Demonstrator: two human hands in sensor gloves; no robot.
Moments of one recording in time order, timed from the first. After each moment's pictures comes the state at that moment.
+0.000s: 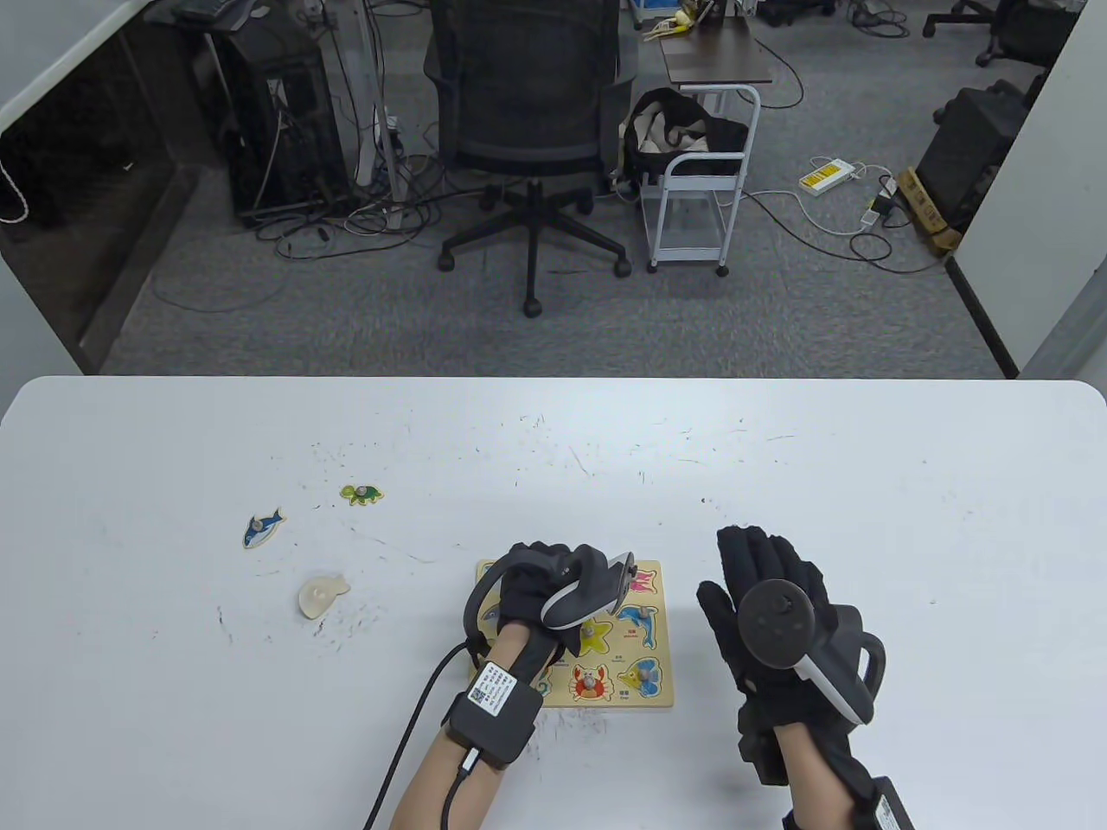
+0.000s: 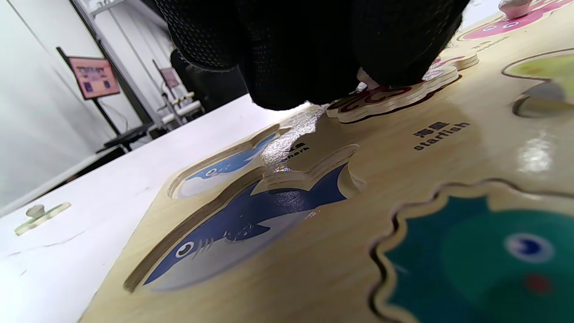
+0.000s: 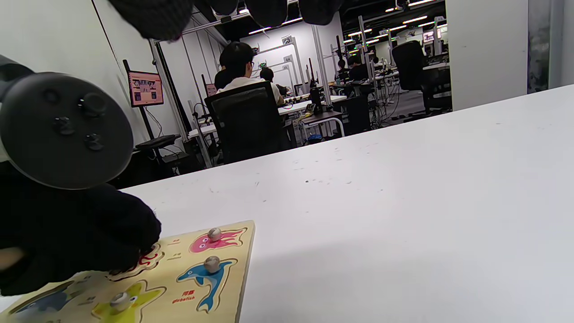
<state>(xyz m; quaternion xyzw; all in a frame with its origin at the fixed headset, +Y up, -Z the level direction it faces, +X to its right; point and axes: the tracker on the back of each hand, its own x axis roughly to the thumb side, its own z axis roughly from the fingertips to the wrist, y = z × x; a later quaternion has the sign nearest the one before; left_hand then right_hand) -0.012 -0.756 -0.404 -0.04 -0.09 -0.22 0.97 0.189 -0.658 -0.295 -0.02 -0.02 0.99 0.14</state>
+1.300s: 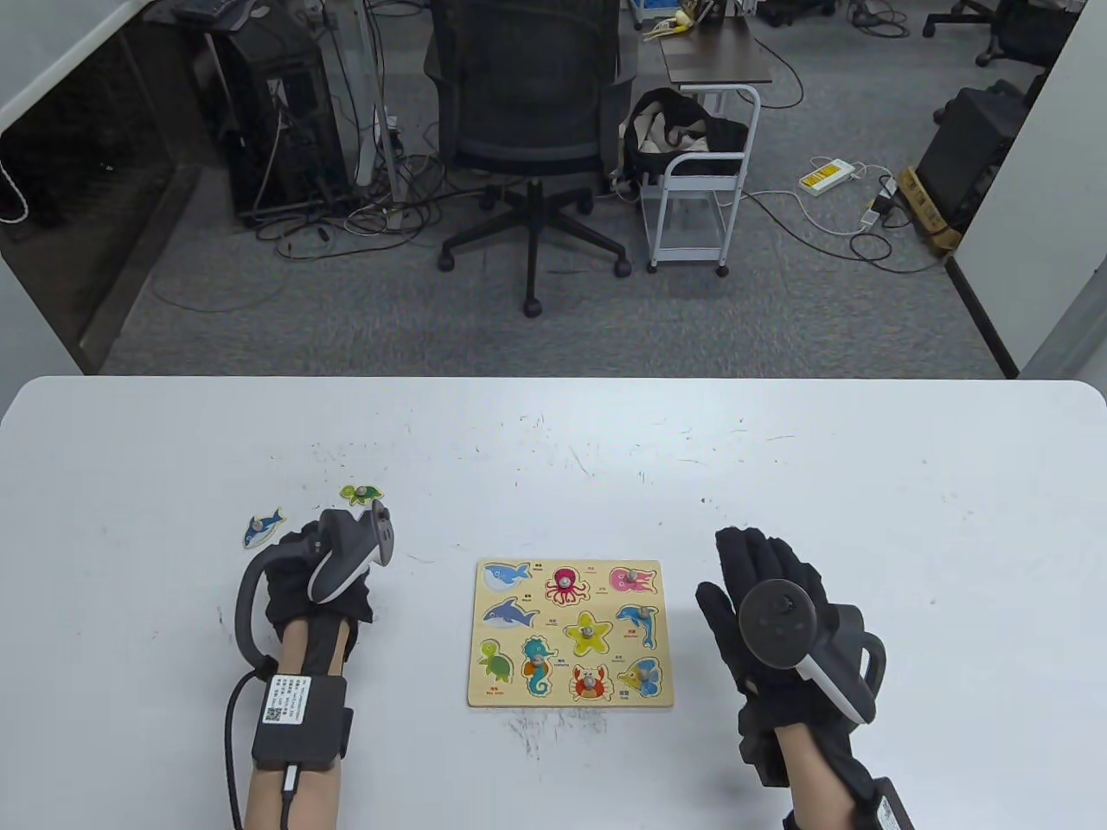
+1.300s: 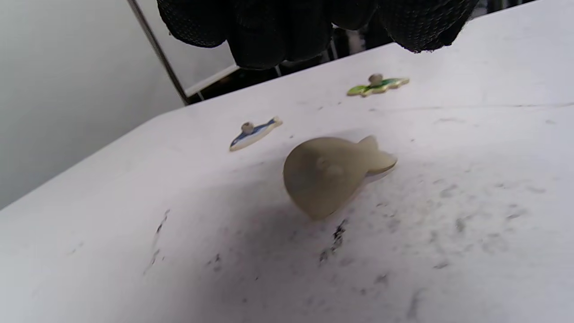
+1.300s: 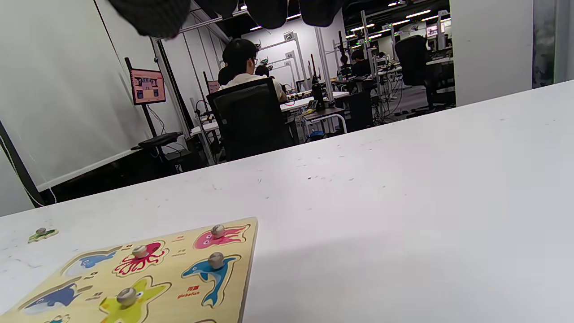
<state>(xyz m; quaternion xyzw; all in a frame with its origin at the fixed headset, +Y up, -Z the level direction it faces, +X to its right) -0.258 -0.710 -0.397 -0.14 0.18 -0.15 0.96 0.189 -0.659 -0.294 -0.01 -0.01 0.99 0.14</state>
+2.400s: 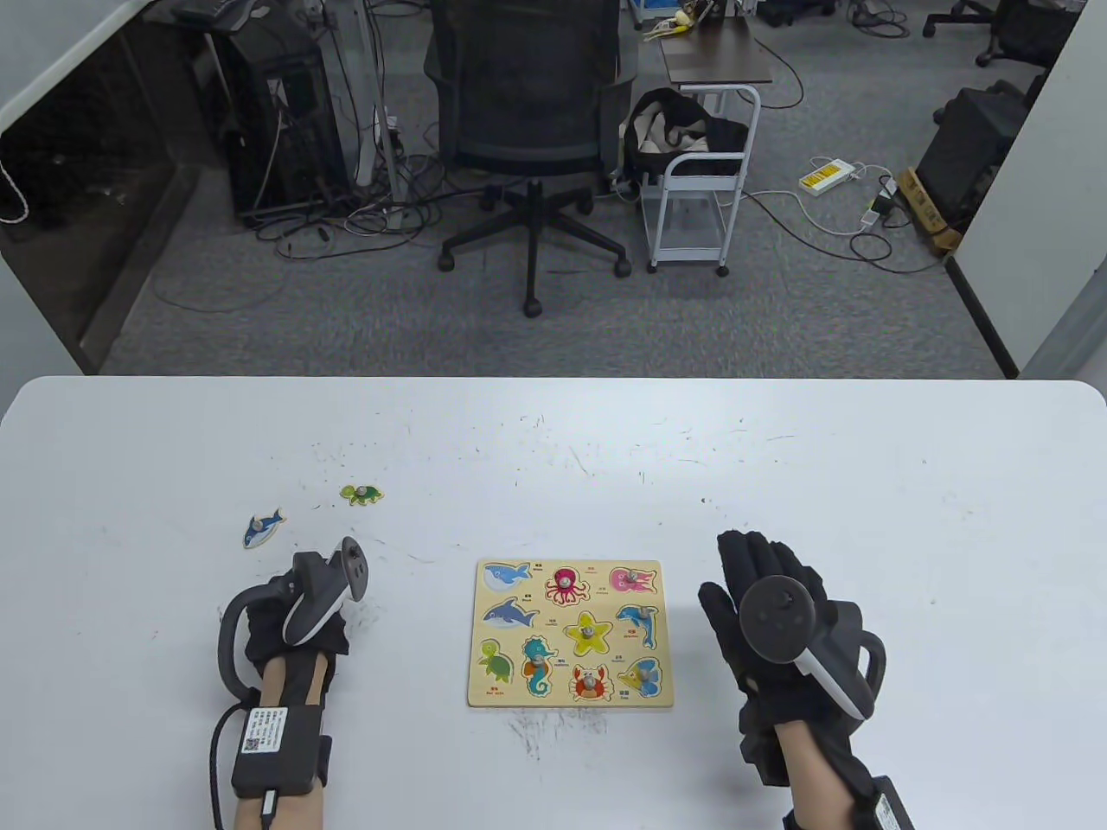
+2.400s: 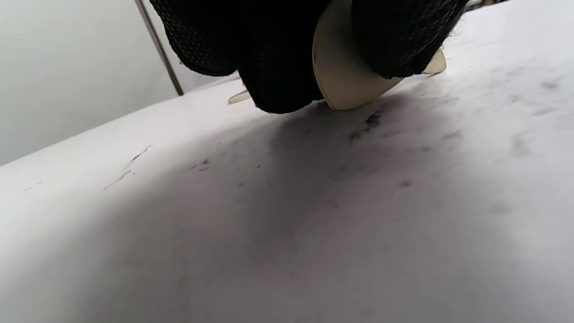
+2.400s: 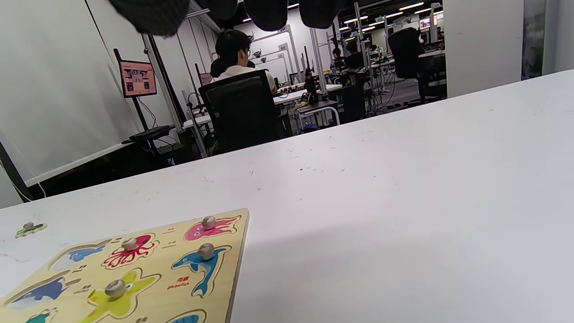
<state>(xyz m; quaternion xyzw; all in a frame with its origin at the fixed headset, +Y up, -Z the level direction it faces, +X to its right) -0.274 -0.751 -0.383 -0.09 0.16 -0.13 0.97 0.191 -0.661 -0.298 -0.02 0.00 0.99 0.14</state>
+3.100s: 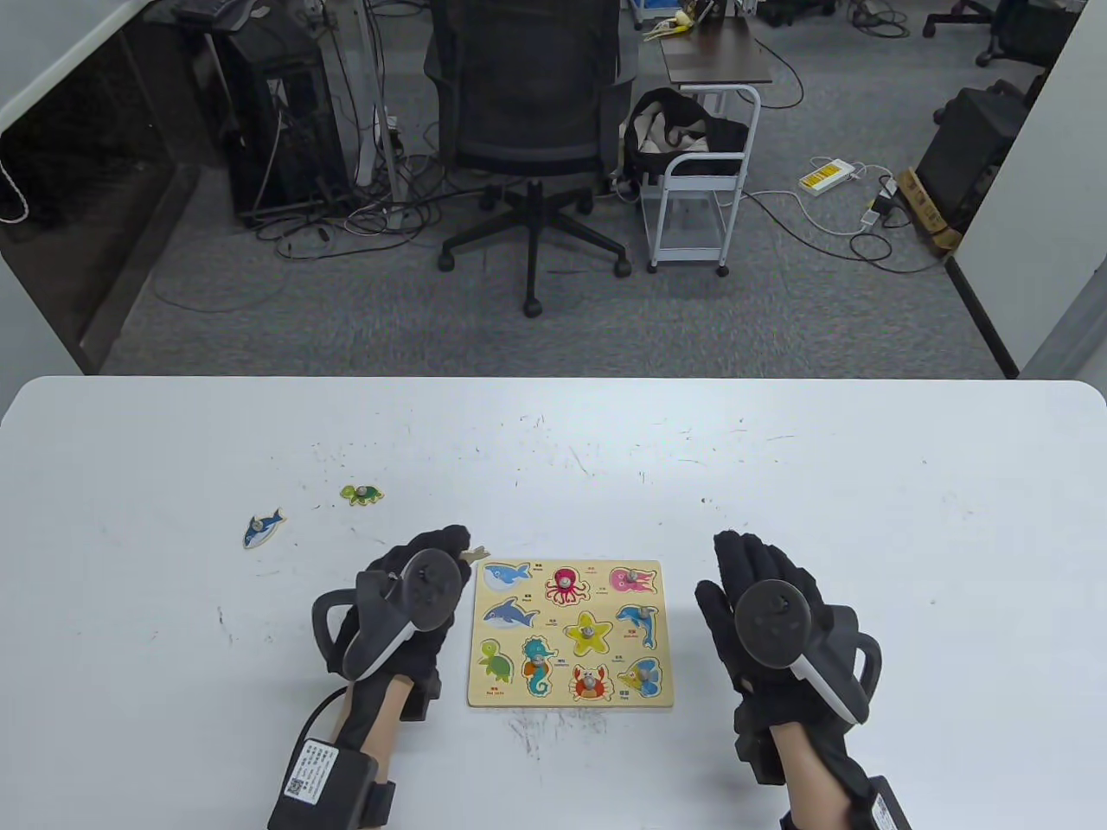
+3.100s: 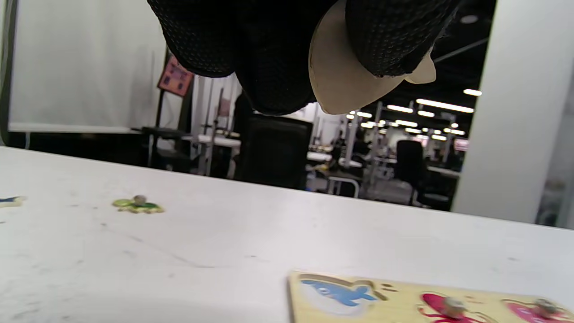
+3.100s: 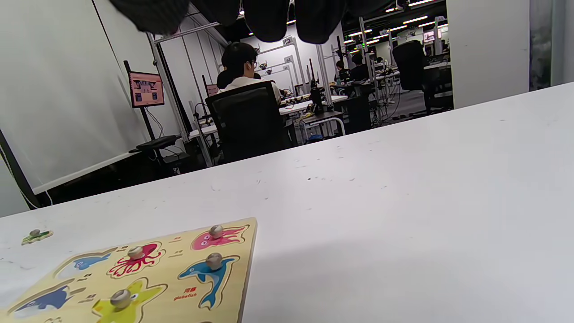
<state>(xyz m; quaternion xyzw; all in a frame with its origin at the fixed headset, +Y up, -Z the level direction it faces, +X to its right) -0.154 -0.667 -0.333 0.09 -0.03 0.08 0.99 0.186 -0.664 -0.297 -0.01 -0.02 0.99 0.14</state>
